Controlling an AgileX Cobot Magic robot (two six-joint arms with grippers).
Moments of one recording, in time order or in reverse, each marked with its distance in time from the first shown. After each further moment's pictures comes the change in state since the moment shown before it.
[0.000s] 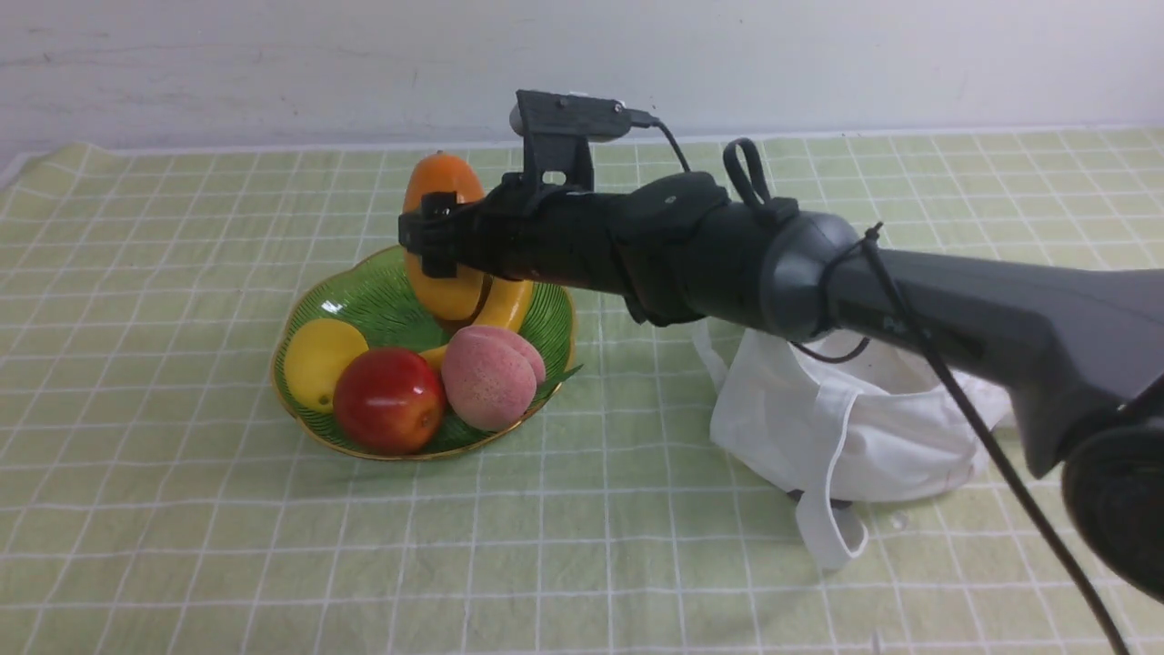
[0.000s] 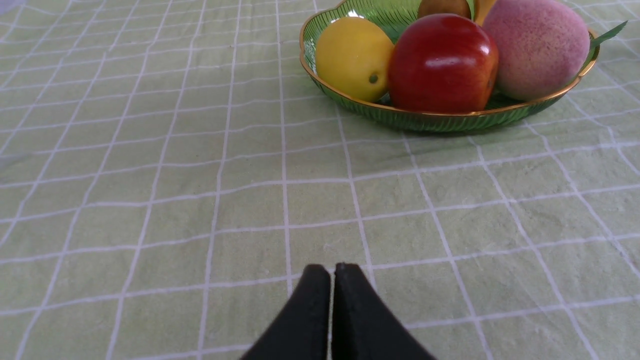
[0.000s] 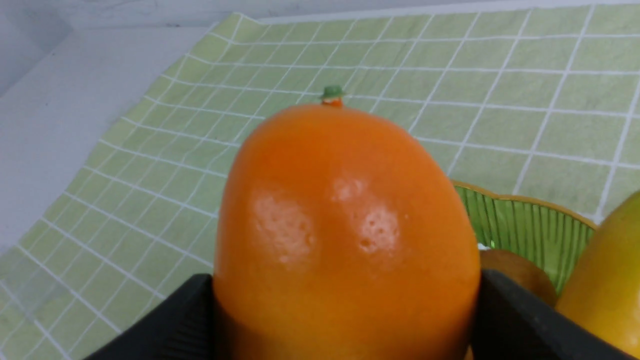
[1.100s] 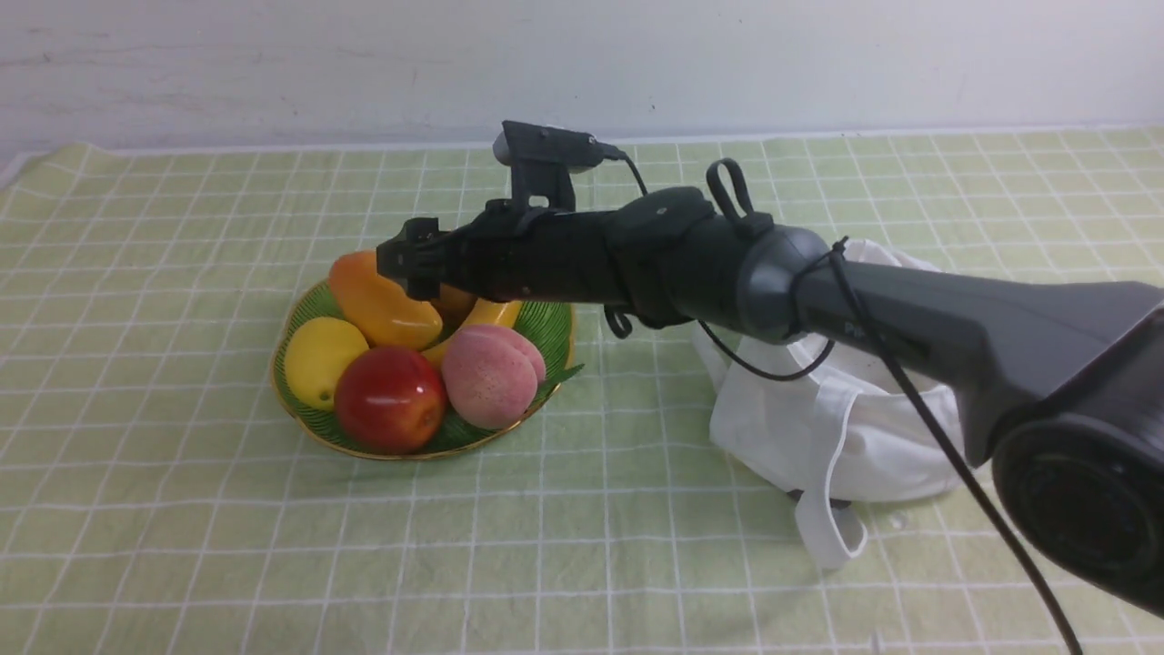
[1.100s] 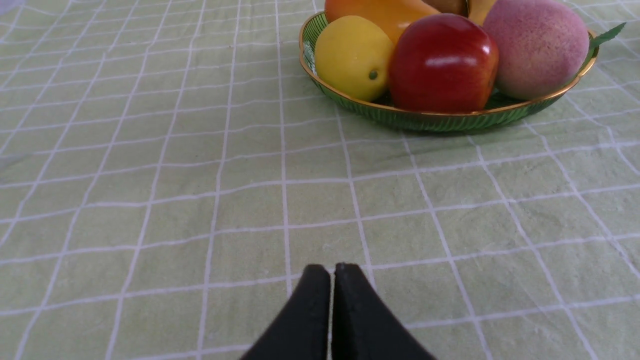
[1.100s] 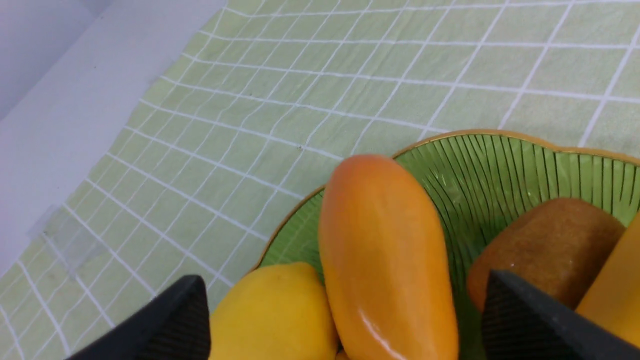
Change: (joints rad) right arm -0.040 0.081 -0.069 0.011 0.164 0.016; left arm 0.000 0.000 0.000 0.000 0.000 0.000
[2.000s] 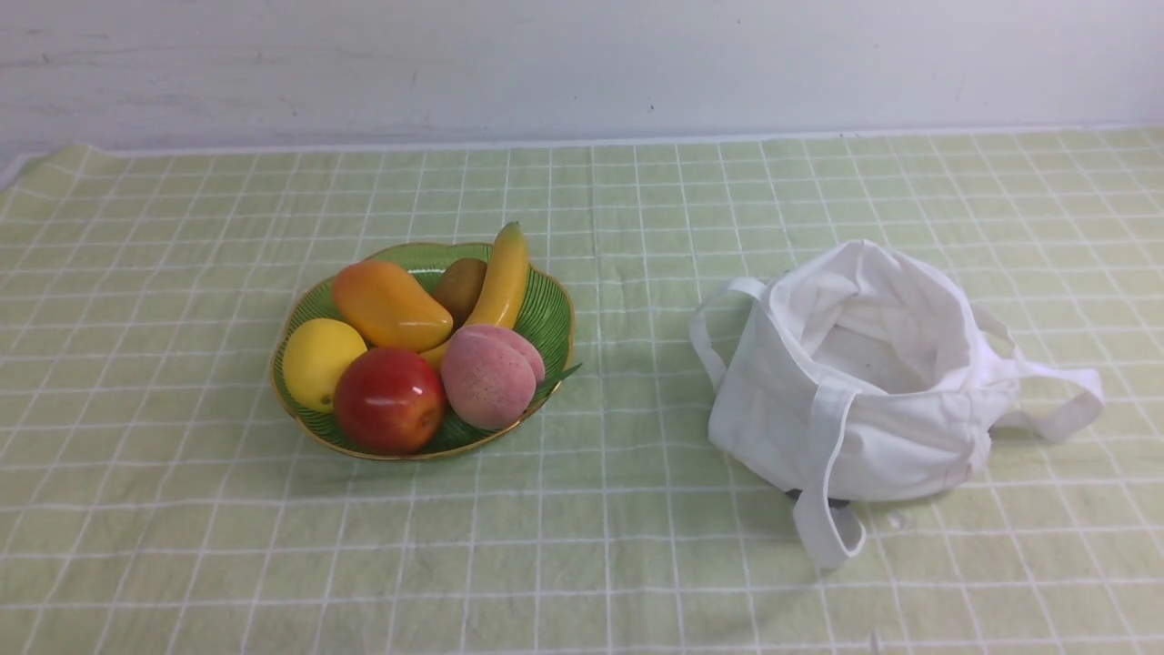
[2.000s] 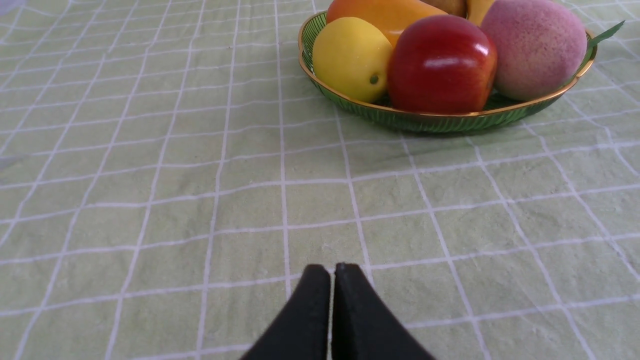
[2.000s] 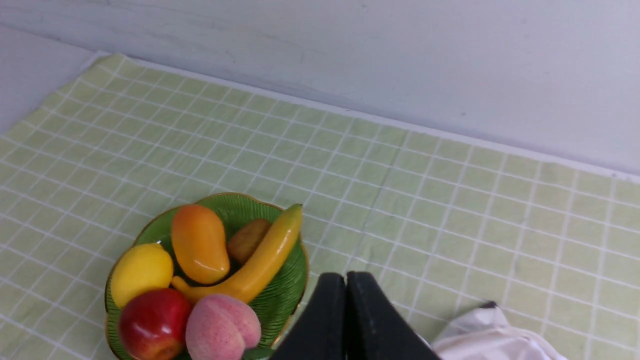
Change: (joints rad) right arm -0.158 -0.860 -0.001 -1.440 0.714 1.102; left arm 0.000 0.000 0.000 0.000 0.000 0.000
